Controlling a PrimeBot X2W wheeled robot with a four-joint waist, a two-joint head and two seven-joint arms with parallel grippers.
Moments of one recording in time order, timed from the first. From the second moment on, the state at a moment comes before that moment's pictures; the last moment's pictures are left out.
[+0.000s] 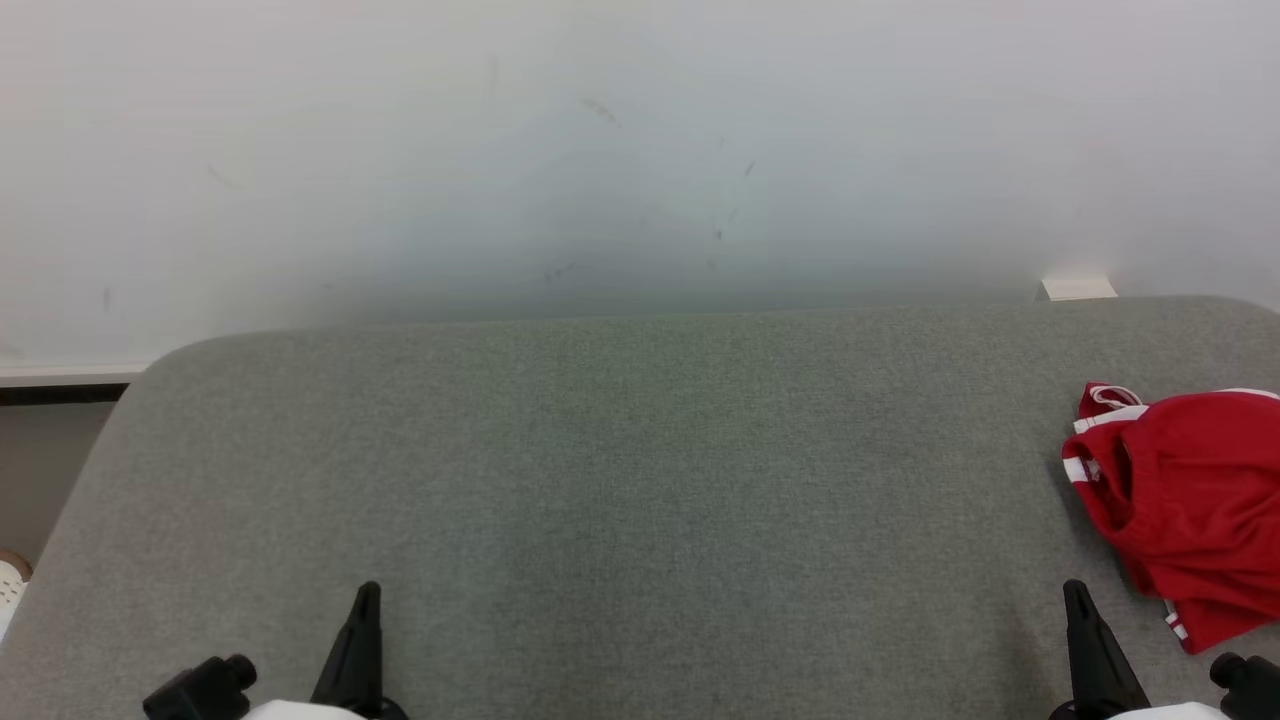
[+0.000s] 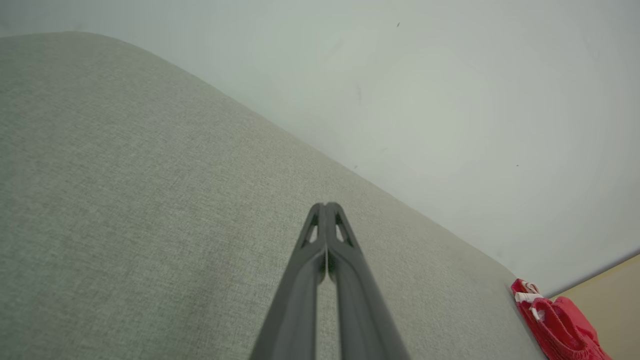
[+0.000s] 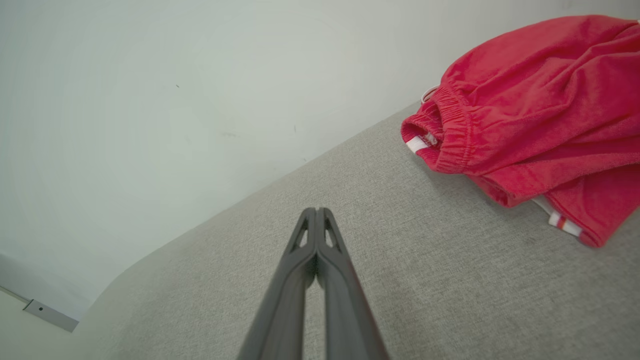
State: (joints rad) left arm -0.05 0.04 0.00 0.29 -0.60 -0.13 -0.15; right arm -0.05 -0.08 0.07 0.33 0.73 0.13 -0.15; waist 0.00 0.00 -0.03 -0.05
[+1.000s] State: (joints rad) left arm -0.07 0.04 0.04 0.28 -1.00 -0.13 -0.05; right arm -0.07 -0.07 0.00 0.29 1.08 0.13 -0.04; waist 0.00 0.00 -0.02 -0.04
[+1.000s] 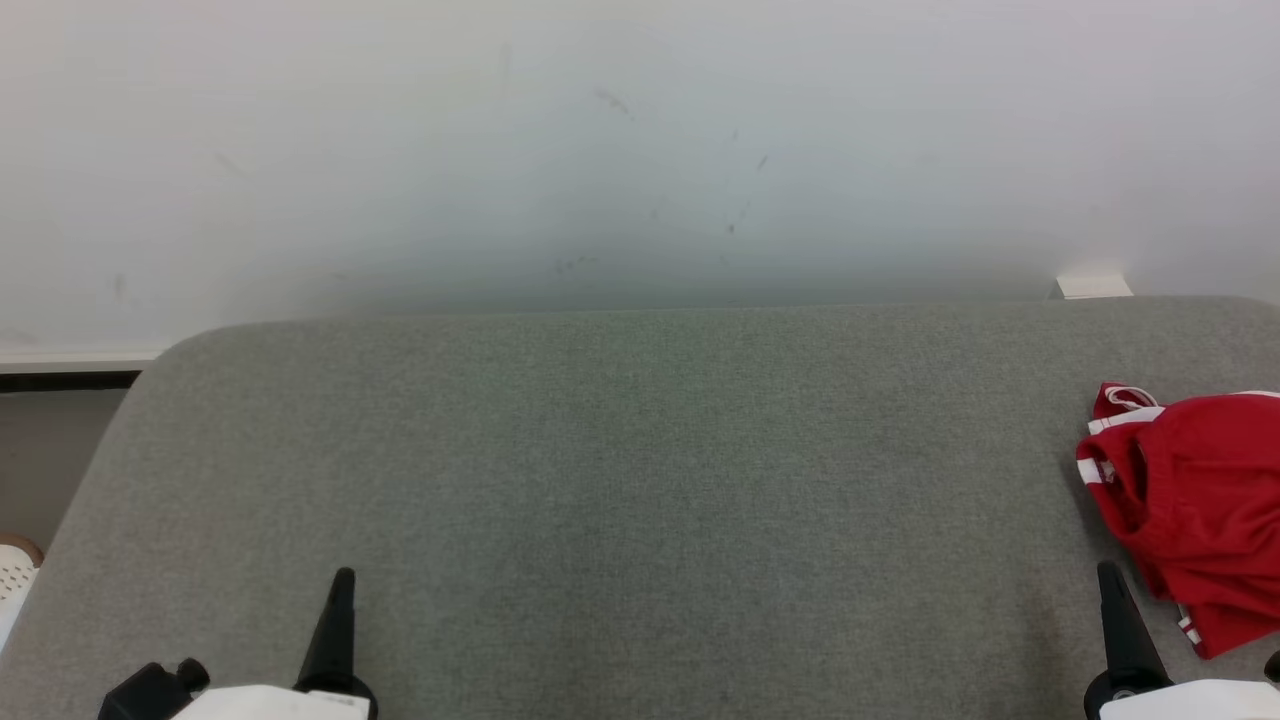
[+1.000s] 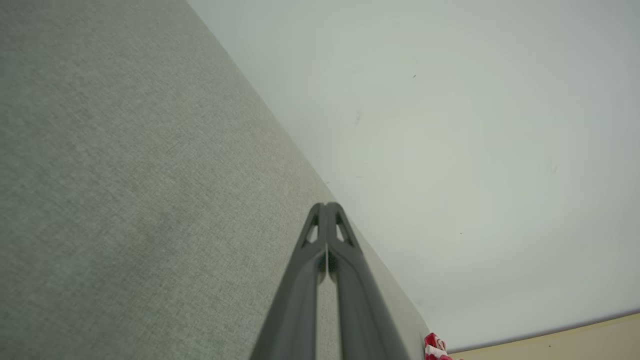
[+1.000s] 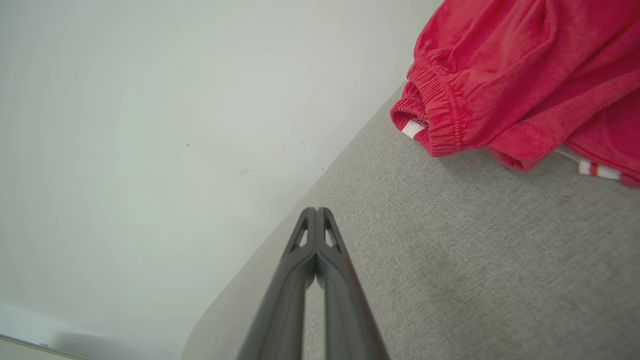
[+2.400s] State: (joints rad) left arm -0.09 0.04 0.09 0.26 -1.40 -0.13 0.06; right arm -0.09 -0.06 -0.07 0.26 1.42 0.13 0.06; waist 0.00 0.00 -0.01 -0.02
